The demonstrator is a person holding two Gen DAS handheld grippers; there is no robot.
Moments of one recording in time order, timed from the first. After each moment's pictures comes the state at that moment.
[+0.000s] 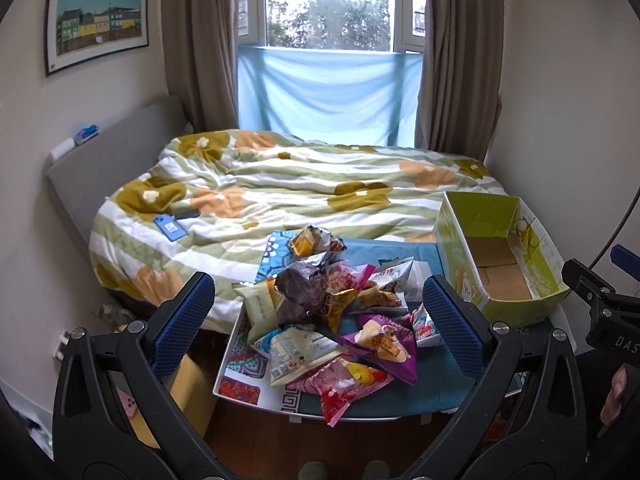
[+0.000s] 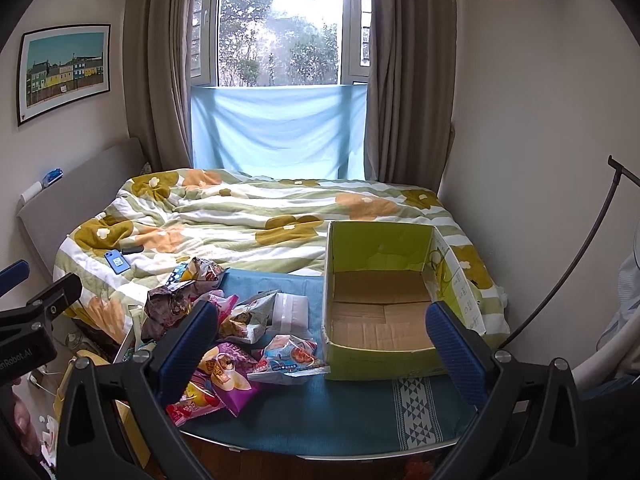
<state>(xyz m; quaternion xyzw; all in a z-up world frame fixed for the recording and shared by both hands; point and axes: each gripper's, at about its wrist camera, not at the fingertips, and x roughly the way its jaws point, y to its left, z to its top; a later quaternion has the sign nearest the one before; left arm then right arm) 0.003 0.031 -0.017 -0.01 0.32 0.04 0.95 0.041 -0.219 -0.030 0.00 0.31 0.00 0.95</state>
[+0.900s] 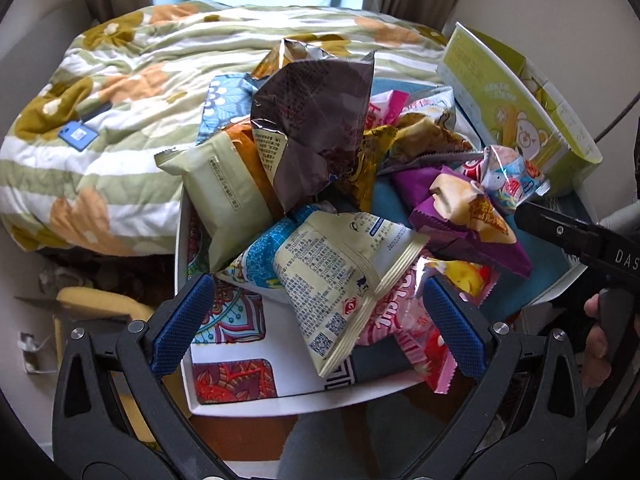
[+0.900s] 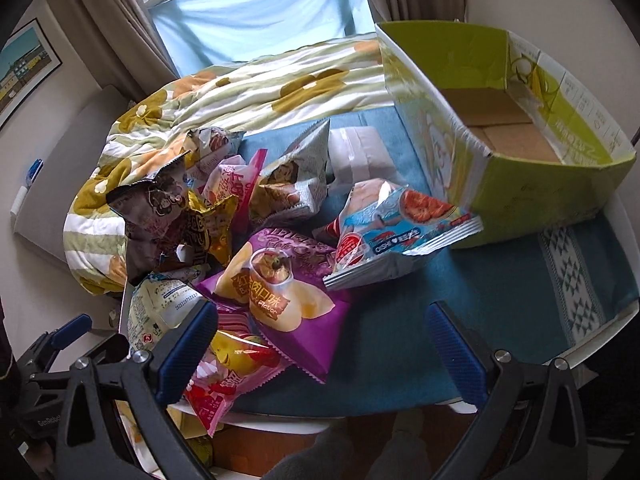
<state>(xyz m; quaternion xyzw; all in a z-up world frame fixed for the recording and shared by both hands) 0.107 0.110 -0.233 0.01 0.52 -0.13 0.84 0.124 -0.151 -0.227 0.16 0.51 0.01 0.84</state>
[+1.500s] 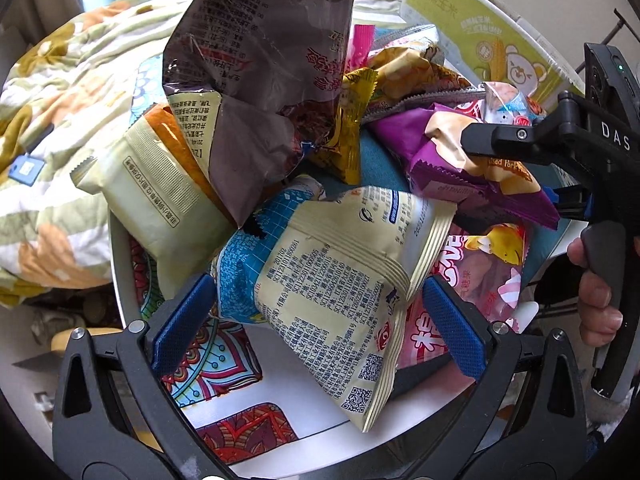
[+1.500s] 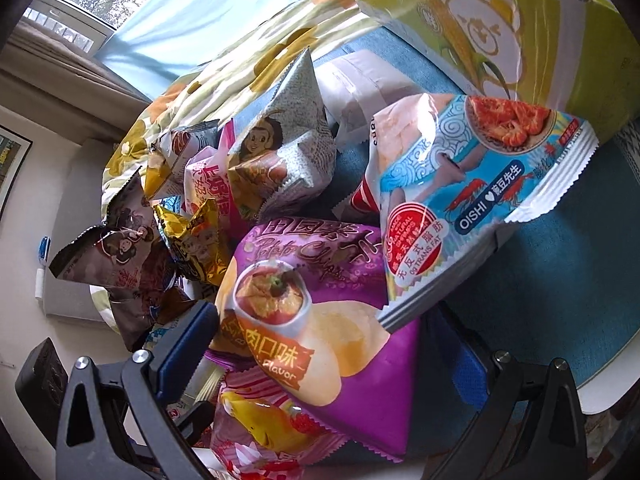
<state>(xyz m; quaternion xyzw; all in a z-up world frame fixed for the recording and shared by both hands) 0.140 0.092 -0.284 0.07 0.55 -0.22 0.80 0.157 -0.151 -0.282 0.31 0.54 0.01 0.78</state>
